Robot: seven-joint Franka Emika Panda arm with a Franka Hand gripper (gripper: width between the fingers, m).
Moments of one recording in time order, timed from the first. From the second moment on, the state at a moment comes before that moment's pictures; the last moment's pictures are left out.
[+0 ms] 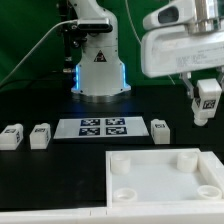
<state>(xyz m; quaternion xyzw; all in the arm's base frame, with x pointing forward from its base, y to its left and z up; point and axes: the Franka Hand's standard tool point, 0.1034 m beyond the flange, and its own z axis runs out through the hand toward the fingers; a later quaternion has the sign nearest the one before) 0.503 0.153 0.135 -0.99 -0.04 -0.08 0.05</state>
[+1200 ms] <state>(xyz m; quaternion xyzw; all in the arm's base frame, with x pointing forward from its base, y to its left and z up) 0.603 0.092 0.154 -0.94 -0.07 -0.32 0.04</state>
